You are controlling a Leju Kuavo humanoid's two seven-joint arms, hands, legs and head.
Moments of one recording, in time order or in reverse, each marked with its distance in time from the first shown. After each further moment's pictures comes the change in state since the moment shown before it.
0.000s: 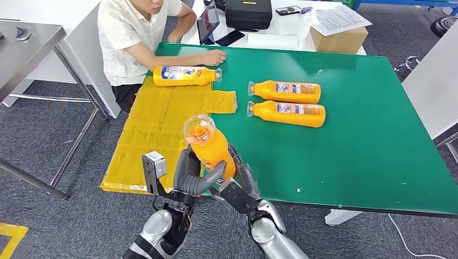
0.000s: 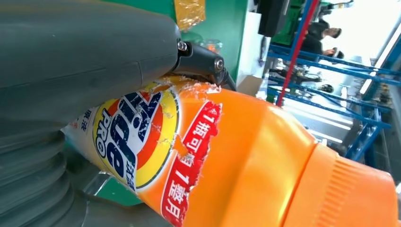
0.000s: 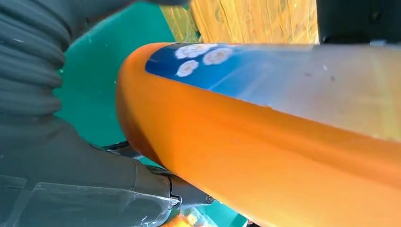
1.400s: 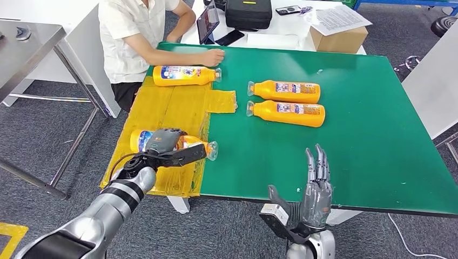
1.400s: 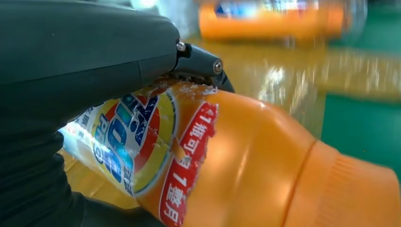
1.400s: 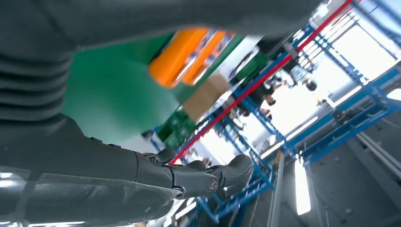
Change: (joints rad) left arm -0.488 0.132 0.166 0.674 -1.339 -0.079 0.334; right arm 0.359 0.163 -0.614 -0.515 0.622 -0.372 -0.185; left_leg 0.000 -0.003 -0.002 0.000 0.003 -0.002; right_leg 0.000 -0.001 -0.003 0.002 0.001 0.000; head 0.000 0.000
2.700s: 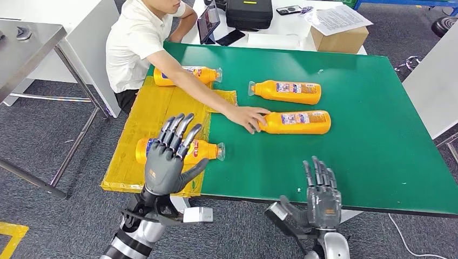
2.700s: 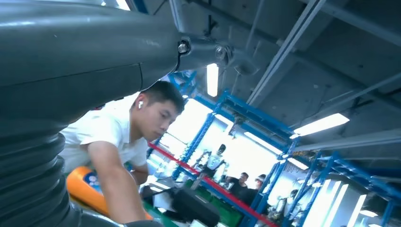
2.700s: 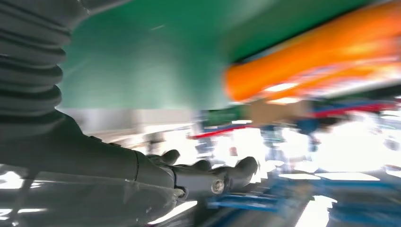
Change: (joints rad) left arm 0.528 -0.082 -0.014 -0.814 0.023 0.576 -0.493; right arm -0.034 -0.182 -0.088 0.153 0.464 0.000 0.414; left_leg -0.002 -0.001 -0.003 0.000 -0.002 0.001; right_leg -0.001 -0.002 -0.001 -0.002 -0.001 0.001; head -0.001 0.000
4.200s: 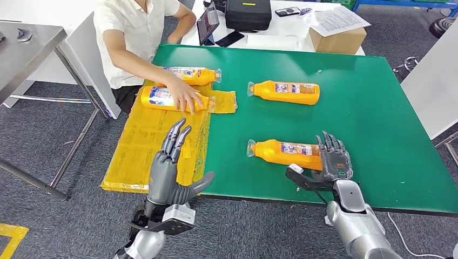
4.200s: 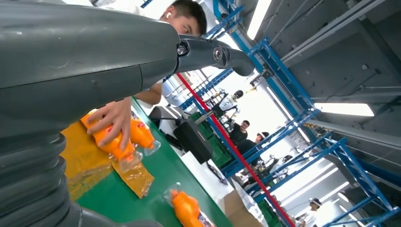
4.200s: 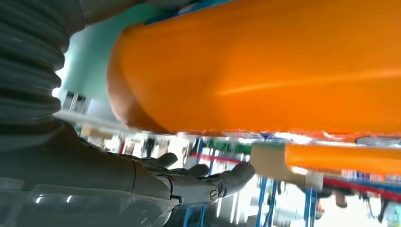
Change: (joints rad) left arm 0.059 0.022 -0.099 -0.075 0.368 -0.154 0.060; right arm -0.524 -0.302 0.286 0.698 -0.089 0.190 0.129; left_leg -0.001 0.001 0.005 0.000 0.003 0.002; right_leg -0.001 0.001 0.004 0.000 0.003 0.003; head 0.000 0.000
